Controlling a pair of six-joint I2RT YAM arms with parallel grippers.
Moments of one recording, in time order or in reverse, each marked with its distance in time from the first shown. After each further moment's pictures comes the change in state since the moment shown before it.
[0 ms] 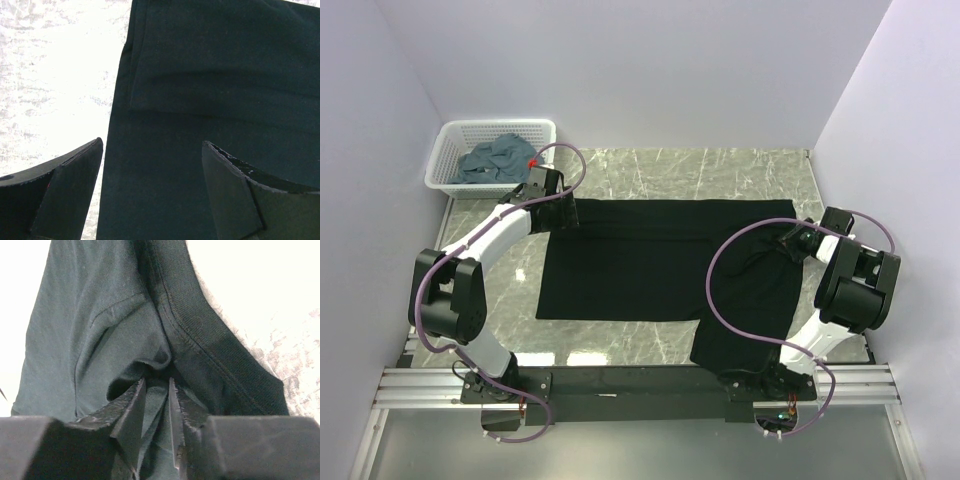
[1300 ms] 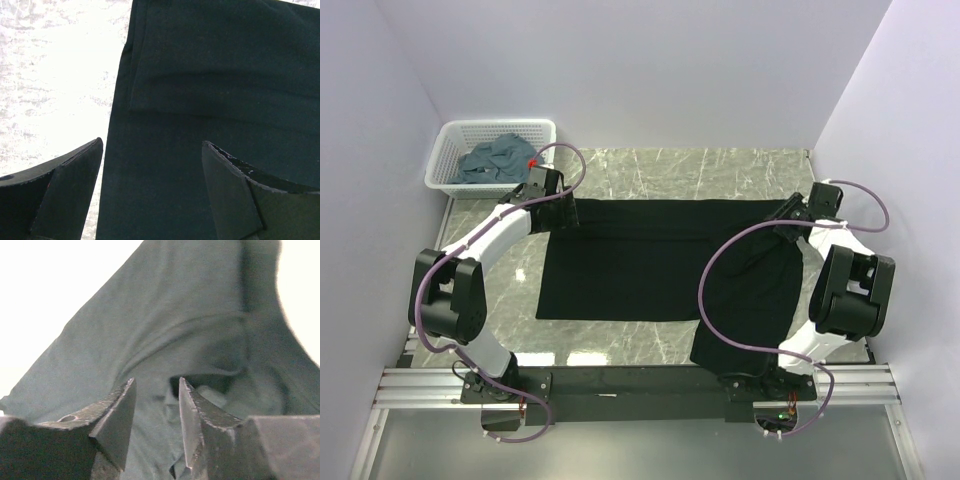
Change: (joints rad) left arm 0.000 0.000 0.000 0.001 -0.001 -0.003; right arm 0.145 -0.077 0.148 -0.140 0.114 -0.054
